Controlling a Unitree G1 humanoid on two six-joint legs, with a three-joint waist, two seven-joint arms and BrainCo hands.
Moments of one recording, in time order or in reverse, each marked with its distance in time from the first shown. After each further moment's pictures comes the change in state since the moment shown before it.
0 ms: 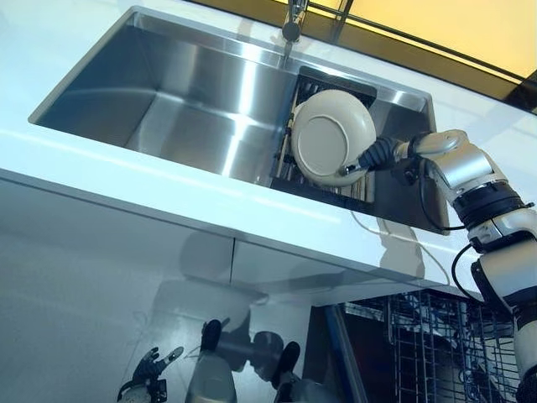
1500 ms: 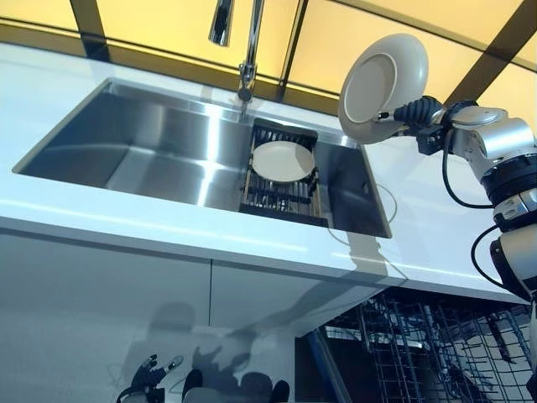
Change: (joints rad) left arm 0.030 0.005 -0.018 0.033 0.085 -0.016 0.003; right arm -0.101 -0.095 0.031 0.143 0.279 0.040 -0.235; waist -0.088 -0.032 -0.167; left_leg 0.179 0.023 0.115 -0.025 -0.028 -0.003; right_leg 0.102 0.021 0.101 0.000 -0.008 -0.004
